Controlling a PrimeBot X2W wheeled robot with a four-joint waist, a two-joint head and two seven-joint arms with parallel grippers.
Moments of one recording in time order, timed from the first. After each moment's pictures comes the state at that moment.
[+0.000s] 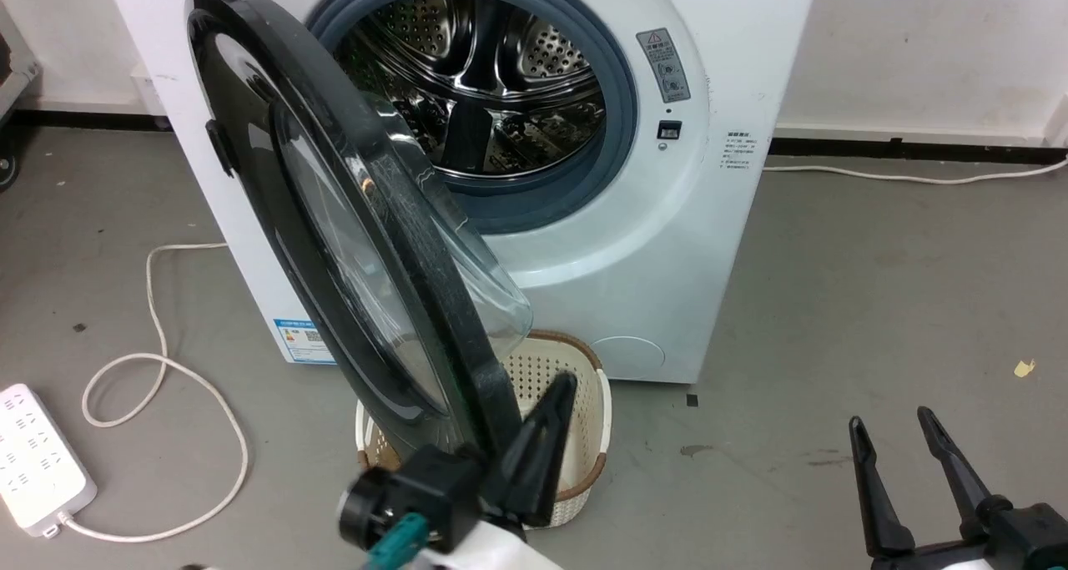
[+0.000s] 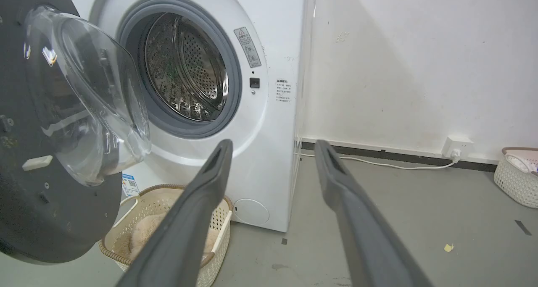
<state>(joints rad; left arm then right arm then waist) -0.01 0.05 -0.48 -0.27 -0.26 0.07 0.02 0.12 -0.05 -0.09 -0.02 0.05 0.13 -0.25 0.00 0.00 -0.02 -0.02</state>
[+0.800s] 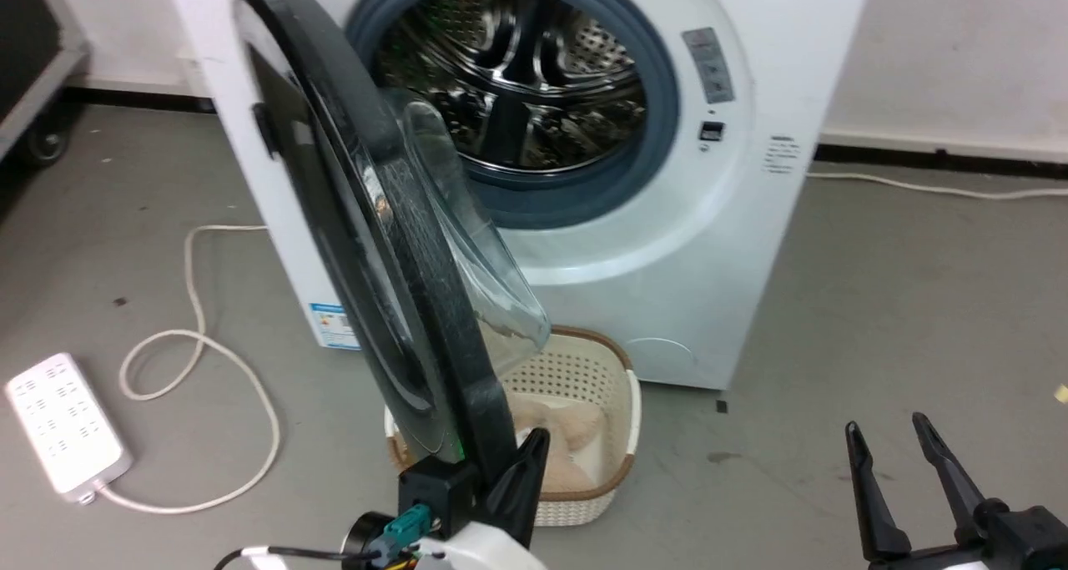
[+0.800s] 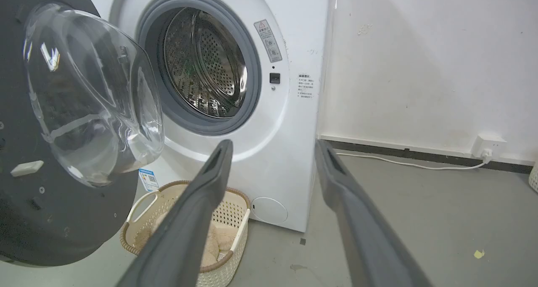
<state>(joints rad) -0.05 0.06 -0.47 0.05 -0.36 0.12 0.00 0.12 -0.05 -0.08 0.01 0.07 0.13 -0.25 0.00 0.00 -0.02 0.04</state>
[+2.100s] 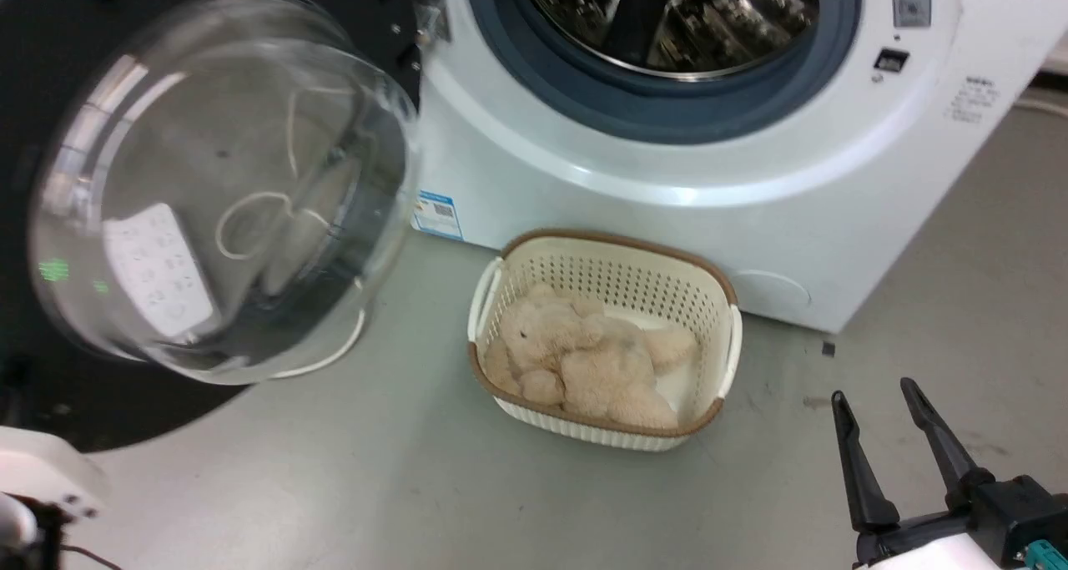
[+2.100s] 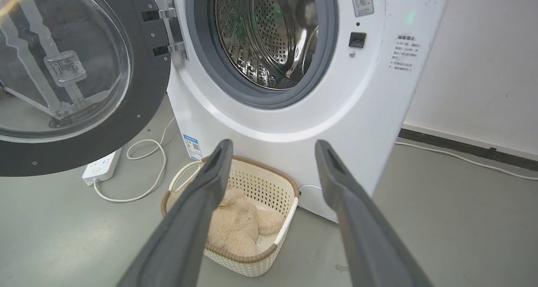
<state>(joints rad) -0.07 0.51 0.11 0.09 -0.57 0.20 0.07 0.07 -0.05 -0.06 -0.02 0.02 0.13 -0.24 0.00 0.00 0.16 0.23</state>
